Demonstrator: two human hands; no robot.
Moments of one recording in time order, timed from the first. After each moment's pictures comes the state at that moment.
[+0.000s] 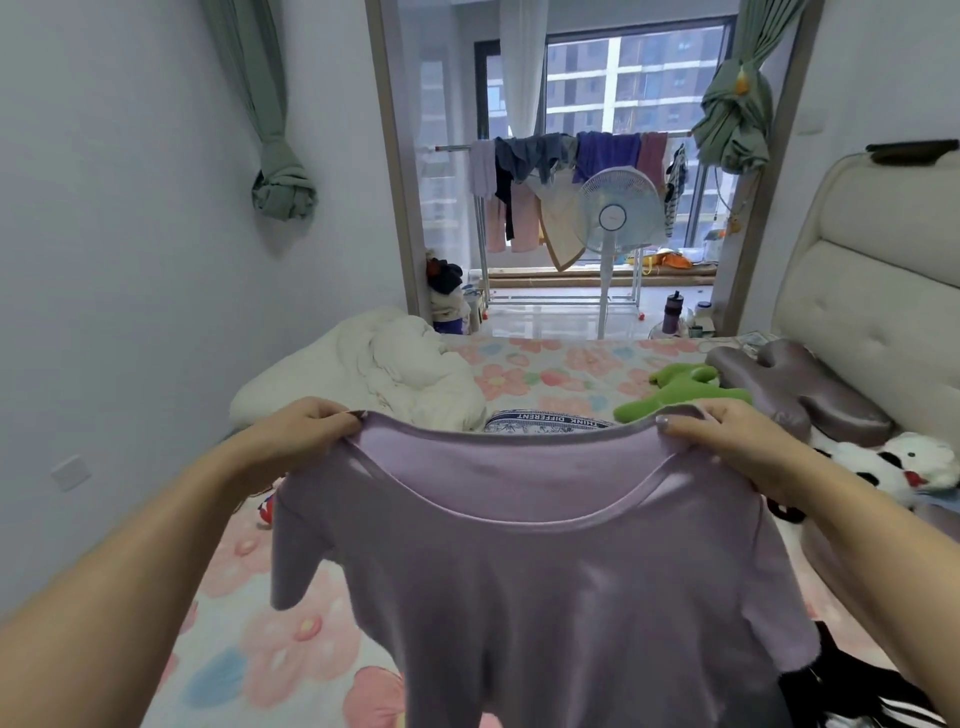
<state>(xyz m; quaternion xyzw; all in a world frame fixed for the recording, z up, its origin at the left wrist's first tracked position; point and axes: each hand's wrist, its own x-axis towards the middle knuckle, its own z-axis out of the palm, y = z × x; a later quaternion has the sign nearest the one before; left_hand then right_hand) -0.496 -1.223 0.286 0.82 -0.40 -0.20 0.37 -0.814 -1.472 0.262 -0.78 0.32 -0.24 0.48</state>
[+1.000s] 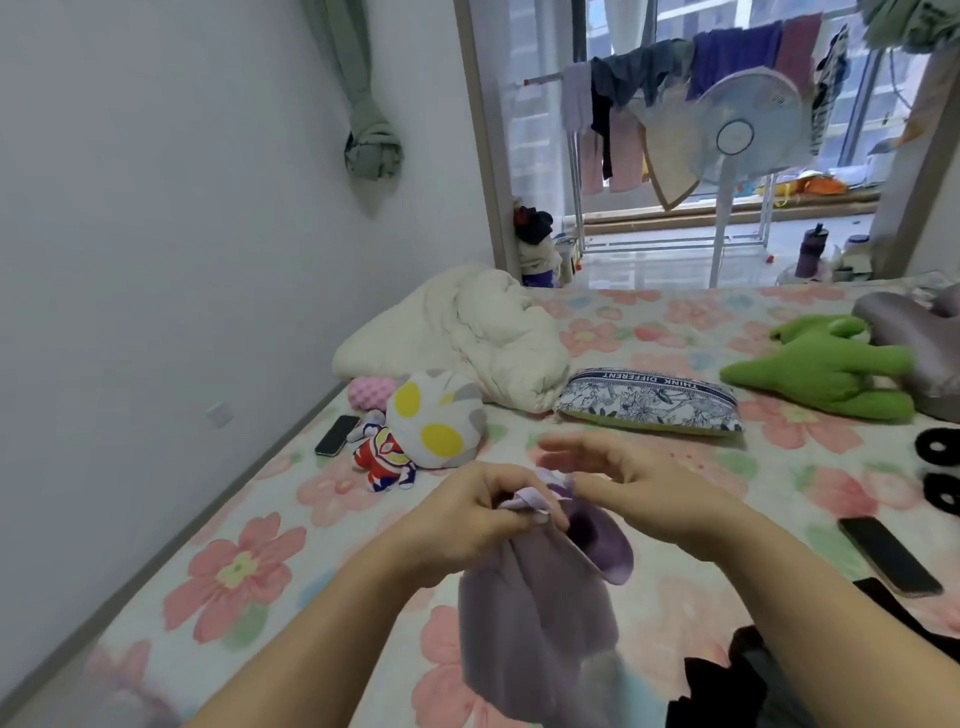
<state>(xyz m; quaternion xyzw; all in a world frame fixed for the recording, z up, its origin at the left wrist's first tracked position) -0.628 -1.250 0.237 0.67 -0.50 -0.31 0.46 -0.738 -1.401 0.220 -0.79 0.09 -0.07 0.60</state>
